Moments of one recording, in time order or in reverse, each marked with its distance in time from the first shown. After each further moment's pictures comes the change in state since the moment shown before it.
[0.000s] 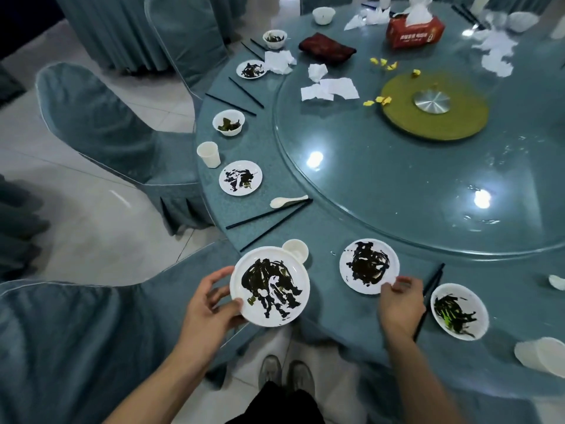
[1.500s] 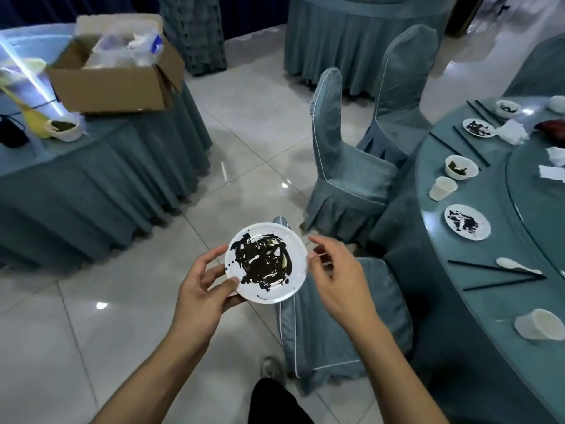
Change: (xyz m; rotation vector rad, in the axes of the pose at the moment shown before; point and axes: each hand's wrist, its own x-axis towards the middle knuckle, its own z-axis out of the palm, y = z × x) left_hand -0.093 -0.003 -0.514 -0.343 0.433 0.214; right_hand -0.586 -0.178 0.205 -0.088 -1.018 -1.052
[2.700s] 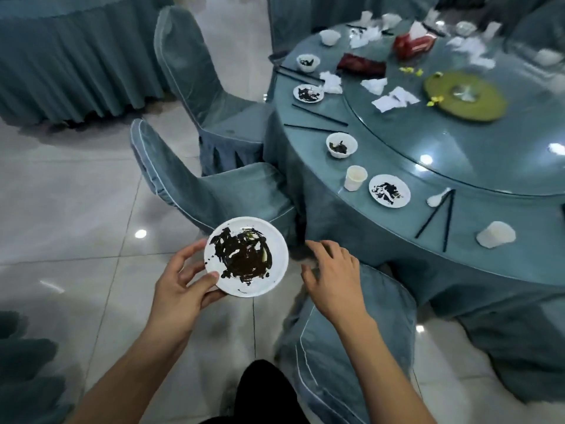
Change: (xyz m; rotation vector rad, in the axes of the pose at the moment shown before) left_hand 0.483 0.140 0.199 0.324 -0.827 -0.143; right_hand 0.325 0.061 0.042 -0.605 0.548 0.774
